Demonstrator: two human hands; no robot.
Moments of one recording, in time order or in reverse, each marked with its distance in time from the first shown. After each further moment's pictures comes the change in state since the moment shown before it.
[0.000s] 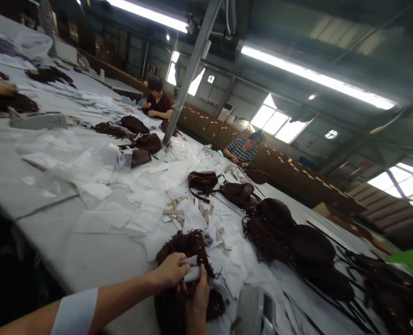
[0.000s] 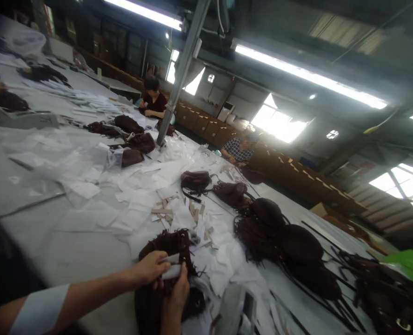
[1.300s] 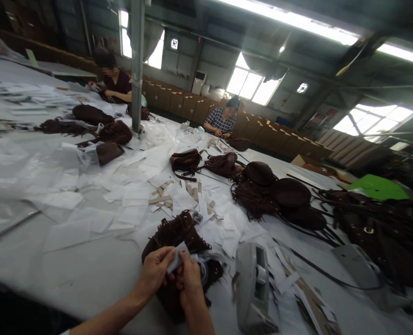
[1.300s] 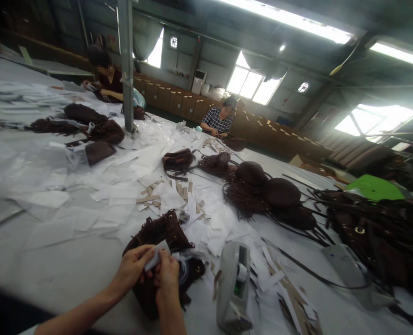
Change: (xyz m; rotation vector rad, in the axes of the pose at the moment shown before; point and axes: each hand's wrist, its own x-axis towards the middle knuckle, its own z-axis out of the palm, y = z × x) left_hand -0.015 -0.054 -0.001 -0.015 0.235 0.074; right_hand -0.026 0.002 0.012 0.211 0.014 0.390
